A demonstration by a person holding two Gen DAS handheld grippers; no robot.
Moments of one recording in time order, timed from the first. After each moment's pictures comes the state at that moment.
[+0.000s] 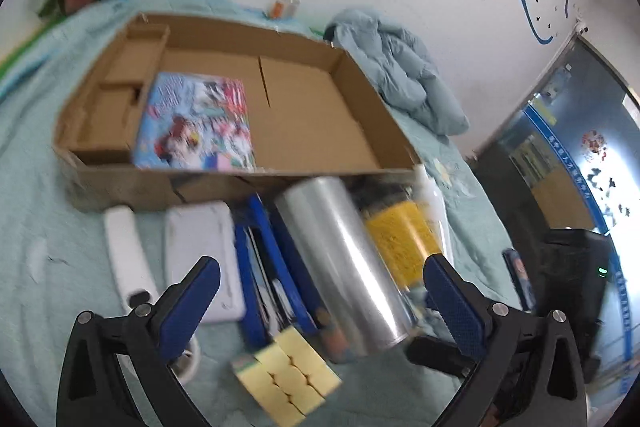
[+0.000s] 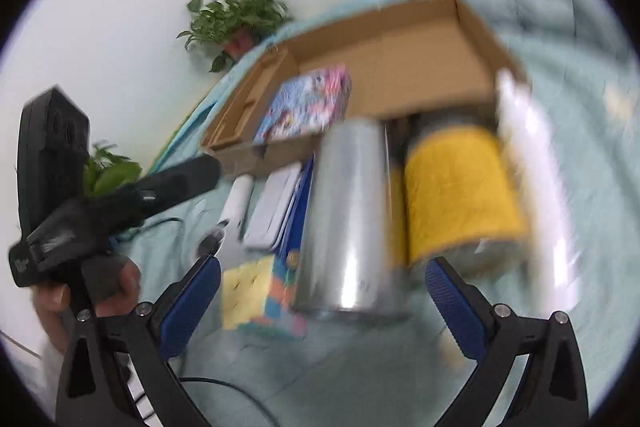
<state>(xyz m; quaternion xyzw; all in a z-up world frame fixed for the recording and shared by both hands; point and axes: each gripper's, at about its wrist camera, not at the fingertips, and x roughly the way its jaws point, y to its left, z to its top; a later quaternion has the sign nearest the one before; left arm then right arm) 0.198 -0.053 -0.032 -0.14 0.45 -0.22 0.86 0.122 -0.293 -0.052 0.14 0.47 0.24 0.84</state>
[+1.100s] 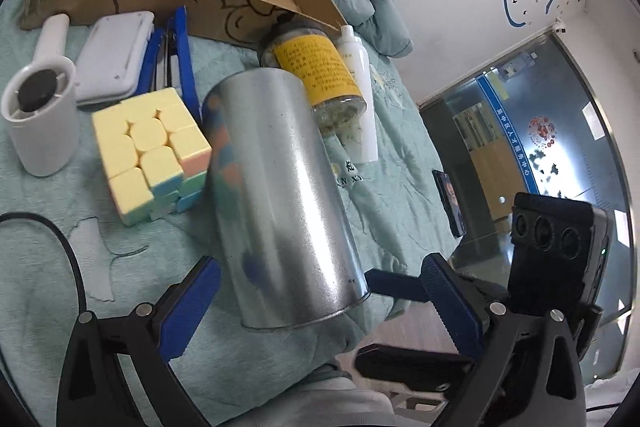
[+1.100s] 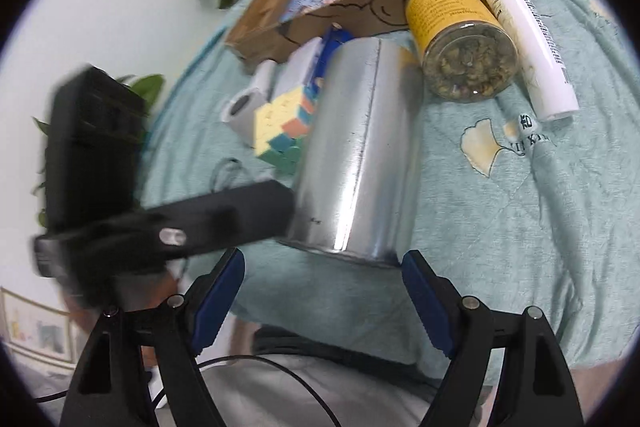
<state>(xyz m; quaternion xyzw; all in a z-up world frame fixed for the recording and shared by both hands) 0.084 -0.086 -0.092 -0.21 0.52 -0.32 0.76 0.012 -0.314 -0.065 0.12 0.55 0.27 0.78</state>
